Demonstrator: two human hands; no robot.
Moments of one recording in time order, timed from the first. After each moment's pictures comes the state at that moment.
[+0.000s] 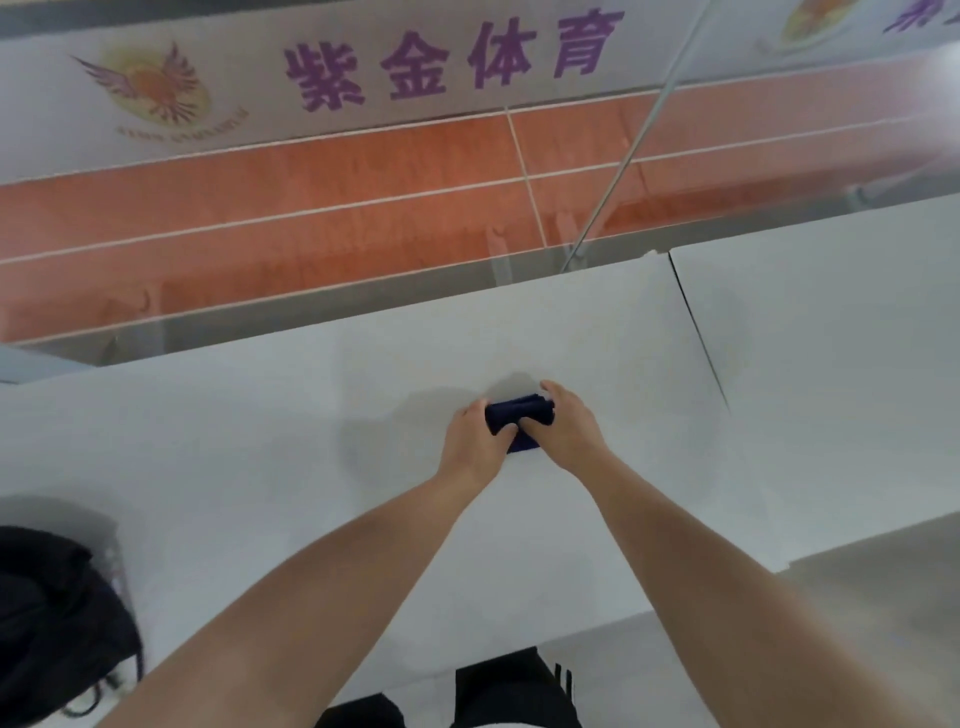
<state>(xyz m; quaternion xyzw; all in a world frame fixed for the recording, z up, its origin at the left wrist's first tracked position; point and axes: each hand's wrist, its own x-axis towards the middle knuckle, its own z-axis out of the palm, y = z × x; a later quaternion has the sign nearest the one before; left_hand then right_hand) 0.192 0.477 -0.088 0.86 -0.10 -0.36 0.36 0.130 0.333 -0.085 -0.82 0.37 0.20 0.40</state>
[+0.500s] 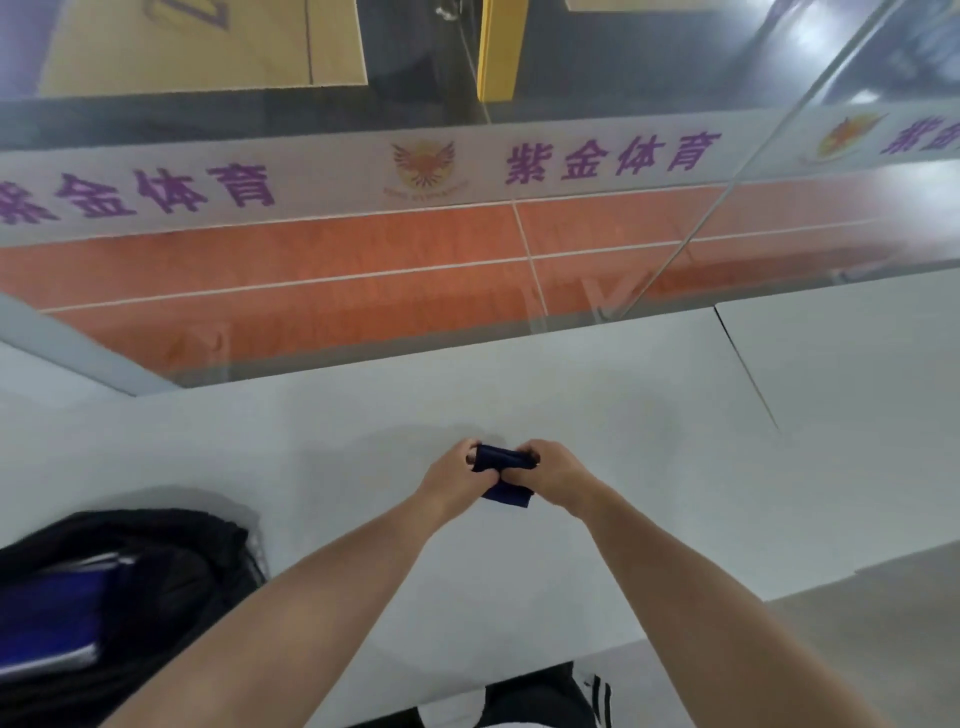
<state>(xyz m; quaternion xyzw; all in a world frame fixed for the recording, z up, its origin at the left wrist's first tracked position) 0.243 0.672 -0.057 0.80 -0.08 -0.44 0.40 0.169 0.510 -0.023 -0.78 0.31 0.26 0.47</state>
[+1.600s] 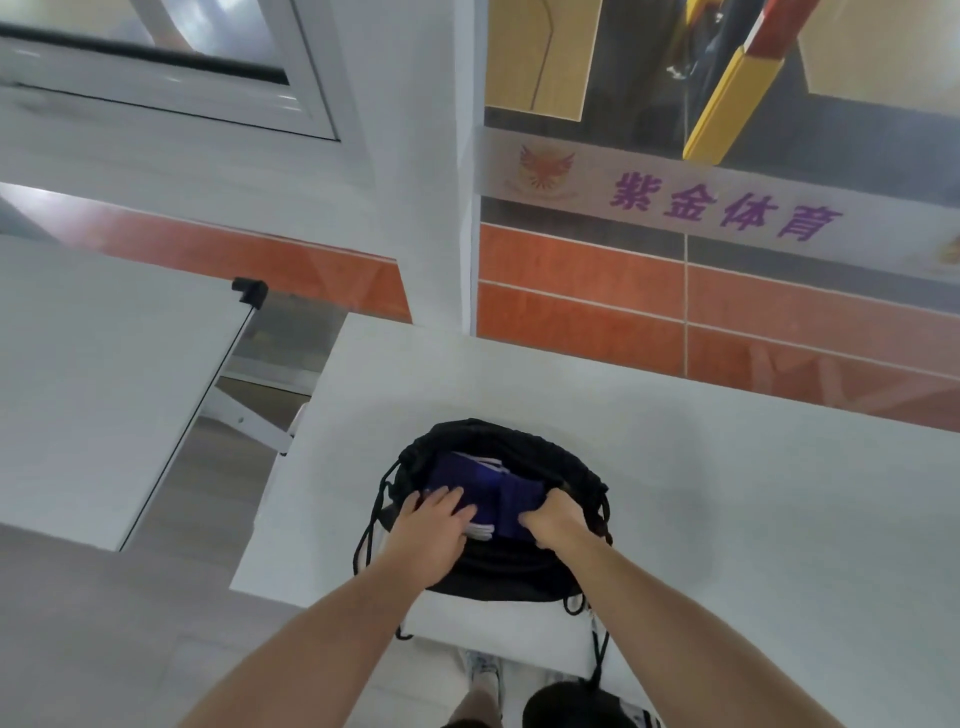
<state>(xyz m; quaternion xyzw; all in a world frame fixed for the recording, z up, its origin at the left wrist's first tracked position) 0.261 1.209 -0.049 0.94 -0.23 -0.26 0.03 0.271 1.000 -0.053 -0.82 0.29 0.36 0.34</state>
